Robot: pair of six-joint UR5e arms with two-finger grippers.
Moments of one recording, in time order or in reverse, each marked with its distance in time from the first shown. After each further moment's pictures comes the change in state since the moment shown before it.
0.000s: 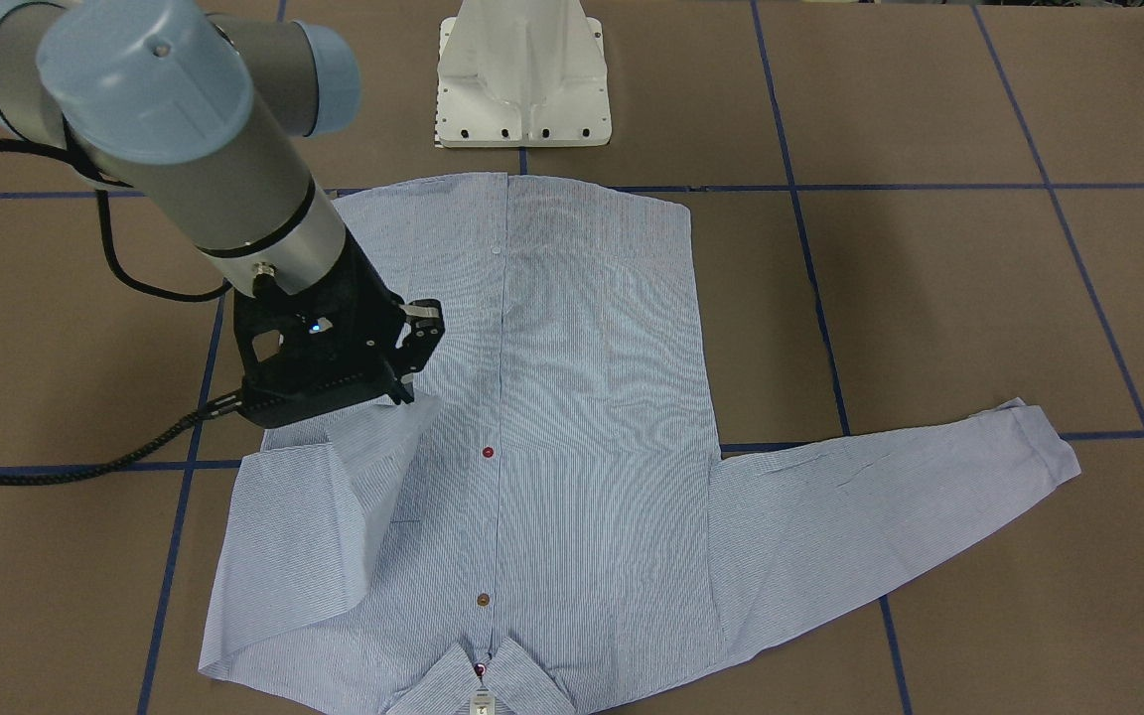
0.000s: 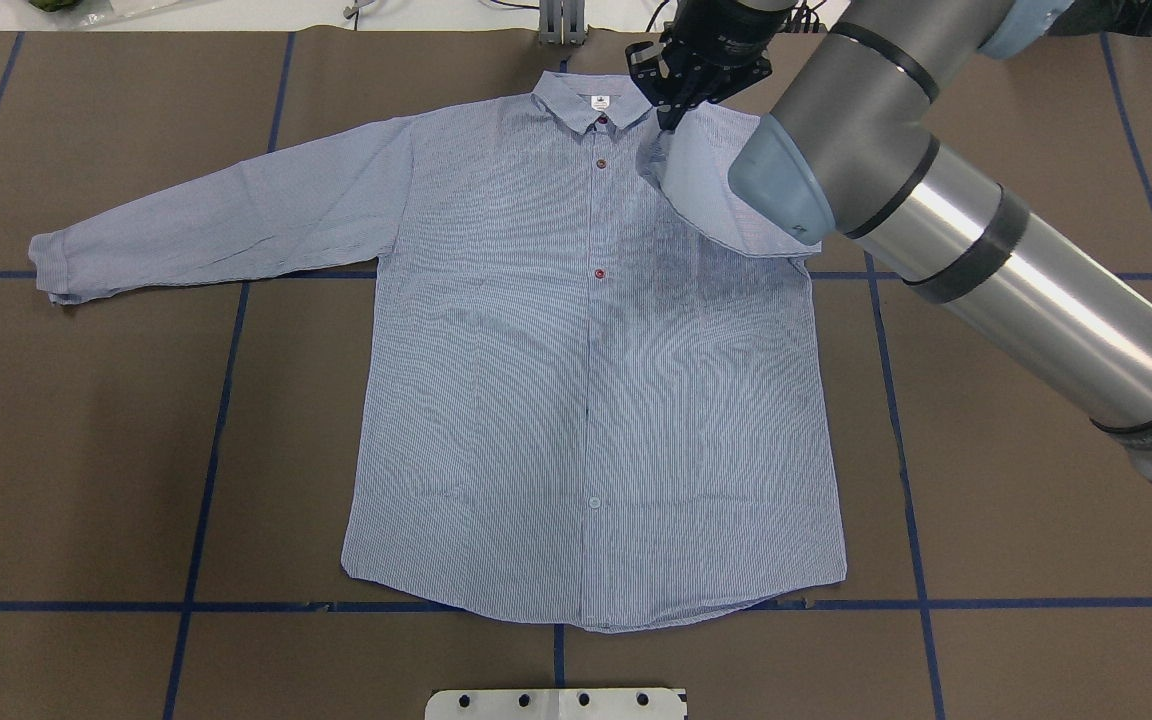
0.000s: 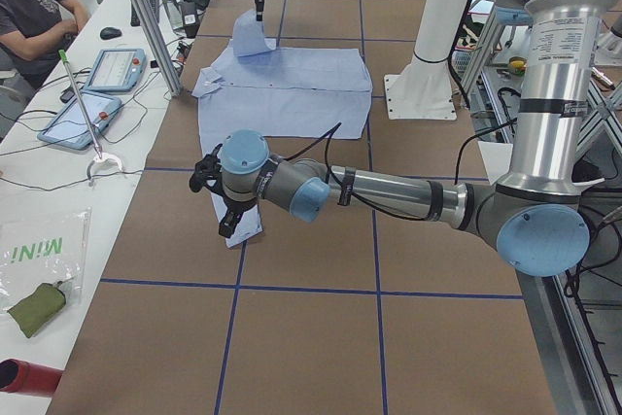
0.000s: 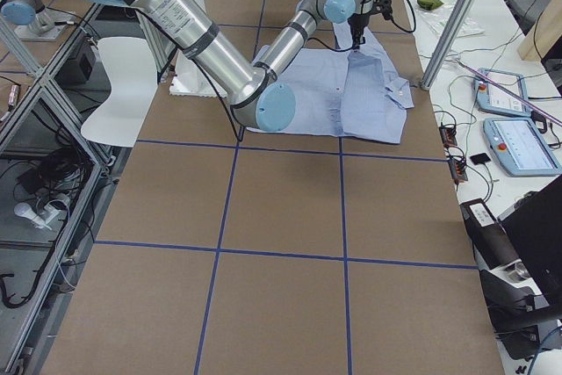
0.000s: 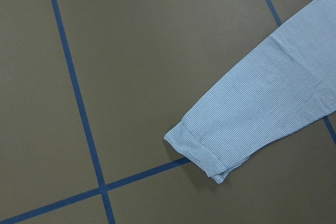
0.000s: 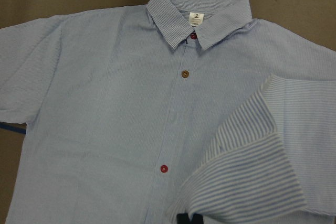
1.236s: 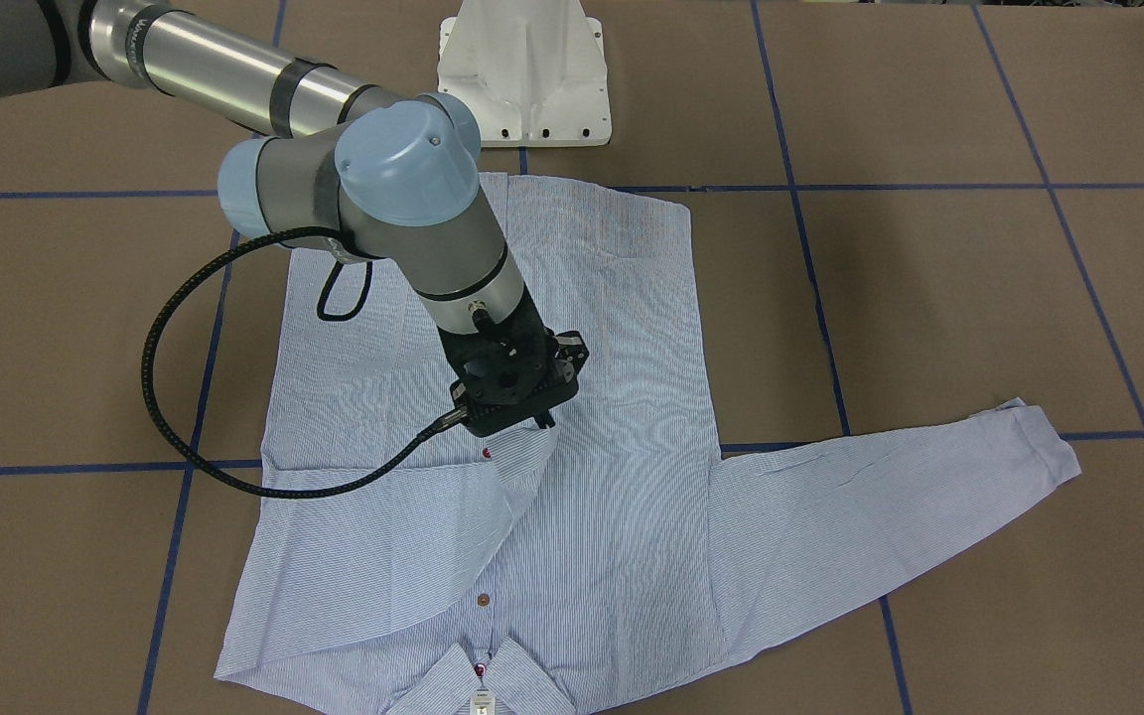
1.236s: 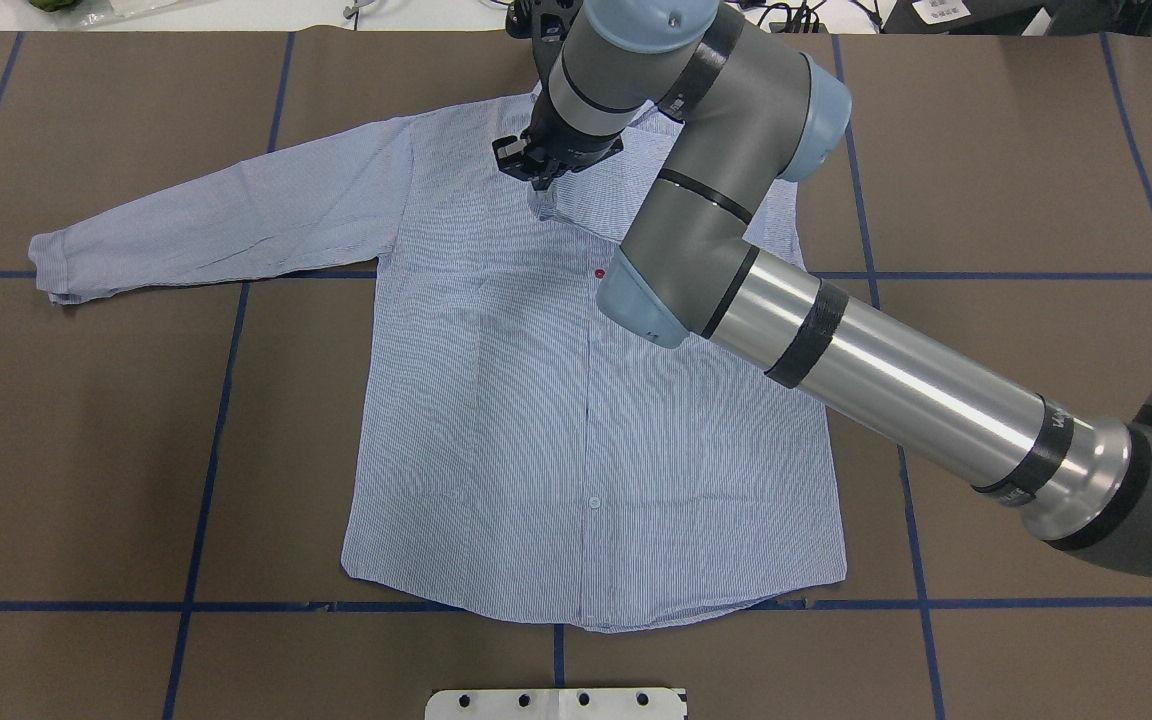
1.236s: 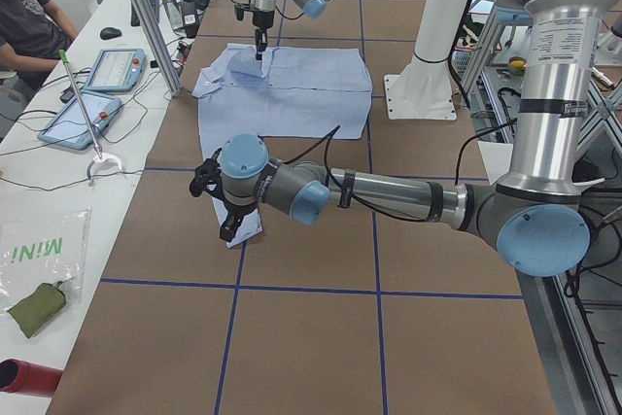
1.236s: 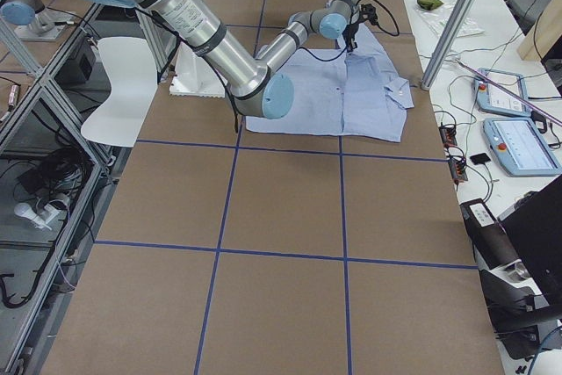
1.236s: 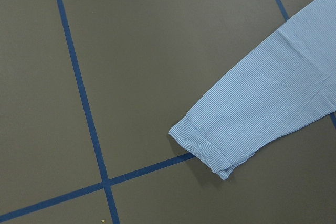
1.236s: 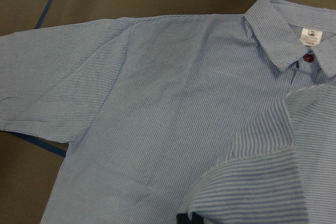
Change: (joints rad) left arm 0.003 0.001 0.014 0.000 0.001 0.001; right arm -0.177 0.075 -0.213 0.331 -0.198 0.047
